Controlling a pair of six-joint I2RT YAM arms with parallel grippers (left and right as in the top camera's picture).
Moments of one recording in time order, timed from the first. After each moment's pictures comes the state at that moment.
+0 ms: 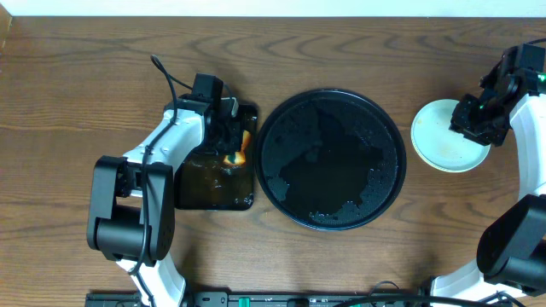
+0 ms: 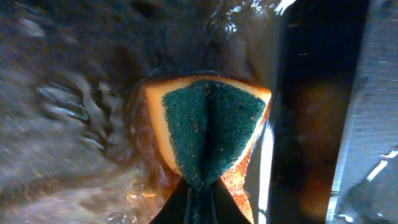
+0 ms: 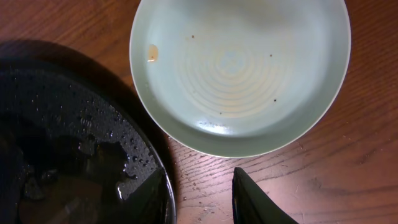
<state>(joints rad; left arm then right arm) -0.17 1.90 1.20 -0.66 0.26 -0.15 -0.27 1.77 1.52 -1.12 -0.10 0.24</state>
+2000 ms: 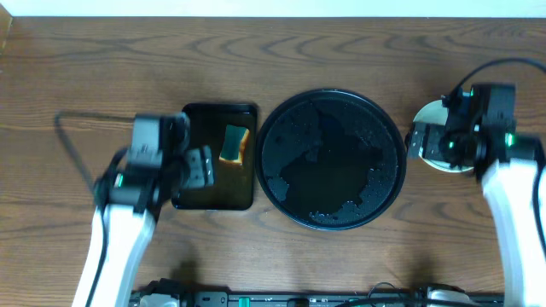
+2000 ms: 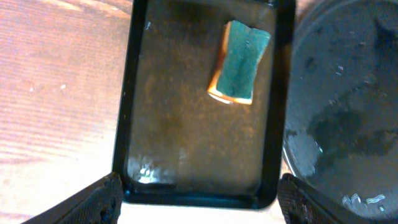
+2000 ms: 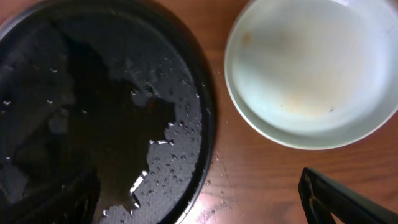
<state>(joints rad) -0.11 1.08 0.95 -0.91 0.07 -0.25 -0.09 1.30 1.08 -0.86 -0.12 0.08</state>
